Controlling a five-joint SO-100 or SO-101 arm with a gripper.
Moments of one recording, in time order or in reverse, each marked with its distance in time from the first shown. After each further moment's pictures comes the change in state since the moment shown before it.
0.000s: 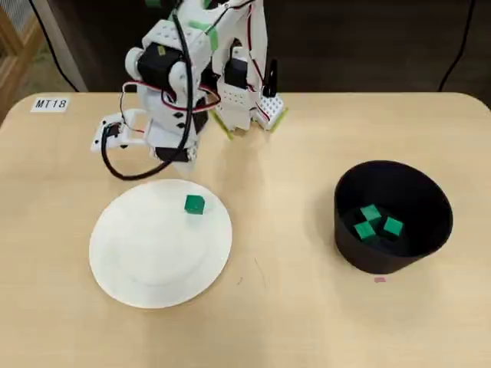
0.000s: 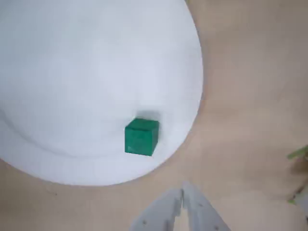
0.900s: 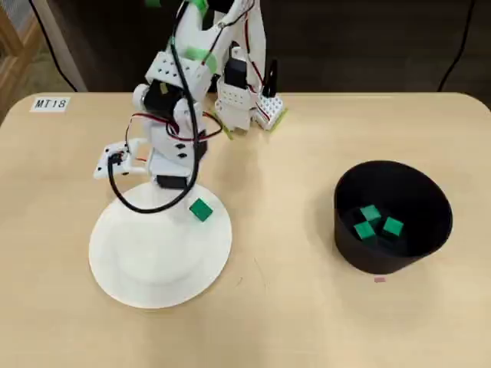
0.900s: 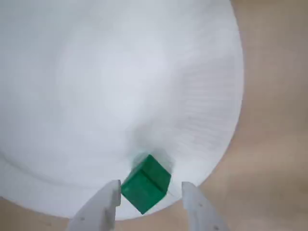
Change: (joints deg) arm 0.7 -7.7 4.6 -14.0 -2.0
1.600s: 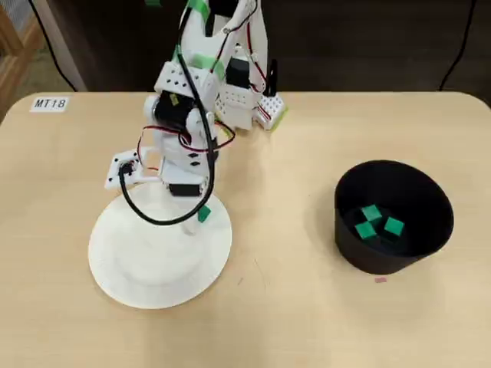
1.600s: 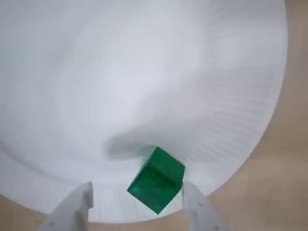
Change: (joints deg) arm -3.1 -3.7 -0.1 -4.9 1.1
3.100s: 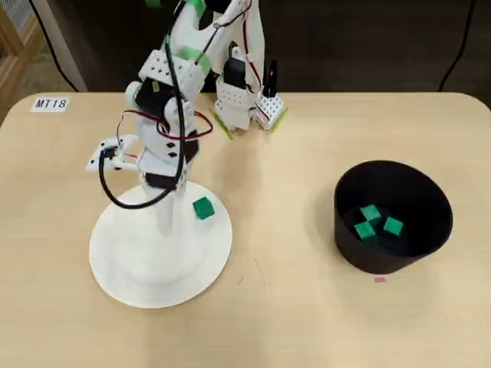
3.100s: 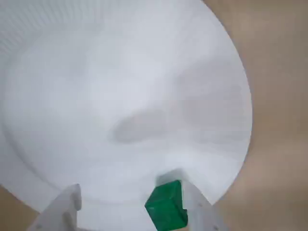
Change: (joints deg) arm 5.4 4.6 -0.4 0.6 0.9
